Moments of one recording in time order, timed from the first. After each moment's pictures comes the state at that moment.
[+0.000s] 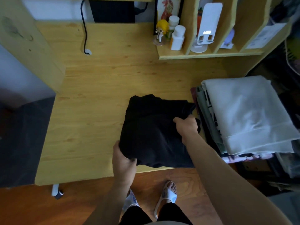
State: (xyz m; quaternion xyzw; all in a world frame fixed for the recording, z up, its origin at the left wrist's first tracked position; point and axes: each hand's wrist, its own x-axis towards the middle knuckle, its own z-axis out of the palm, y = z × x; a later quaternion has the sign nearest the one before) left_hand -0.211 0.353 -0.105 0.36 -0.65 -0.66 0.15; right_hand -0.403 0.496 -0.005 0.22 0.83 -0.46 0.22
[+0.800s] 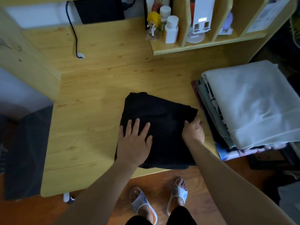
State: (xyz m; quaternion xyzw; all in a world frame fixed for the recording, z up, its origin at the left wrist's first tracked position) left_hand -0.282 0.337 -0.049 0.10 -0.99 -0.05 -0.09; right_hand -0.404 0.523 -0.077 0.18 0.93 -0.28 0.15
